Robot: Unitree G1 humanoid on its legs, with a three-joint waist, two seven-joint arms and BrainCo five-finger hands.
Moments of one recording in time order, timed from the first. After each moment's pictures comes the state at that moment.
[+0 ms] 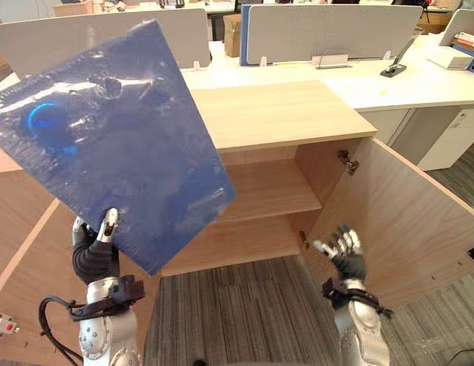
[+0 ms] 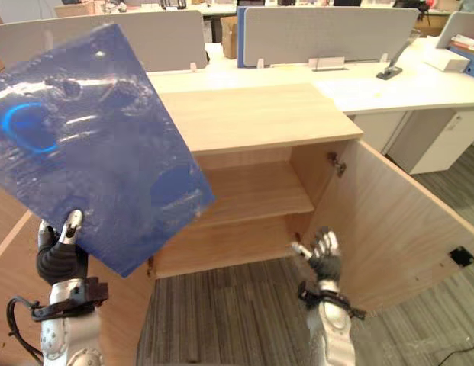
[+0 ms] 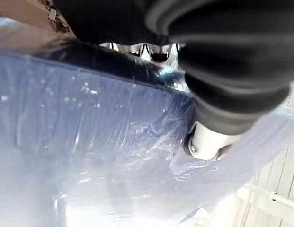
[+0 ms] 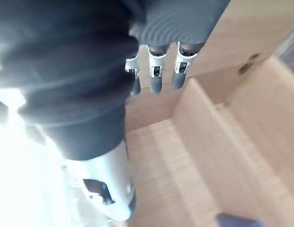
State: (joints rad) left arm 0.38 0.01 0.13 -0.54 -0.53 -0.21 0.08; right arm 0.19 0.01 -0.16 -0.07 0.33 -0.07 -0.06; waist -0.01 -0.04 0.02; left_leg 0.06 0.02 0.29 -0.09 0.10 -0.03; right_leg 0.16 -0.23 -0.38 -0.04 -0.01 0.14
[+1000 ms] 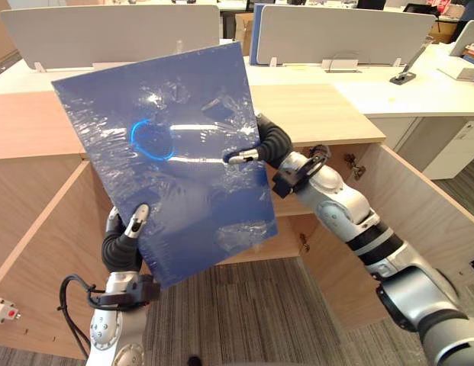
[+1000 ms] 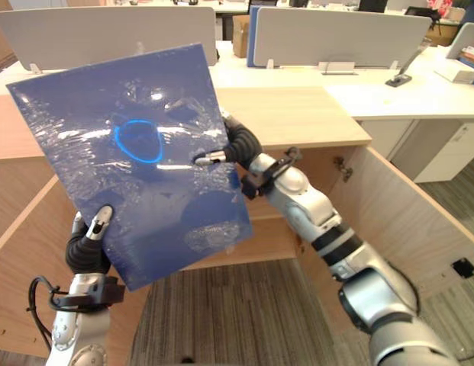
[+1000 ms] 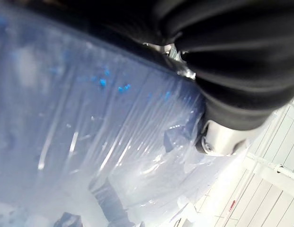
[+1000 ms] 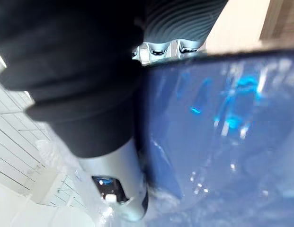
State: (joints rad) left arm 0.36 0.17 -0.02 -0.52 -0.56 -0.21 0.00; right arm -0.84 -0.55 0.60 0.15 0.91 0.01 0.17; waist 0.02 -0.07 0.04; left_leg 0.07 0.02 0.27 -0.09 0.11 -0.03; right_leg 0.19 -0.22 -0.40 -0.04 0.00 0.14
